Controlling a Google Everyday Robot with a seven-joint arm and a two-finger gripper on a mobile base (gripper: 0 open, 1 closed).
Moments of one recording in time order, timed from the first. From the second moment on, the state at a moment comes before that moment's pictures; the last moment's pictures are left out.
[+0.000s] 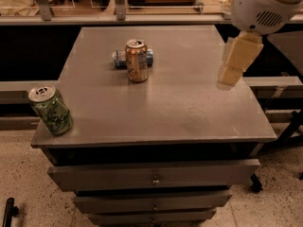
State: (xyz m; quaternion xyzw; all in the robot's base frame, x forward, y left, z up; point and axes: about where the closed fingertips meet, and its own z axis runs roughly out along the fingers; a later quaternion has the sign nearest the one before) arm 0.501 -0.153 1.006 -0.64 0.73 -0.08 0.22
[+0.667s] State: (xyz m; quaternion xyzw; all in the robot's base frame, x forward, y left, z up) arm 0.556 -0.091 0.992 -0.64 0.69 -0.02 0.34
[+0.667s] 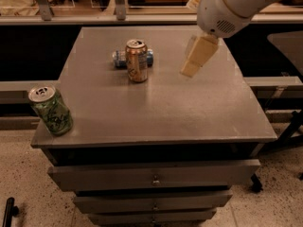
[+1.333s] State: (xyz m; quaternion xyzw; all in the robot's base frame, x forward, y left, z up) arm 0.601 -0.008 0.984 -0.64 0.67 0.01 0.37
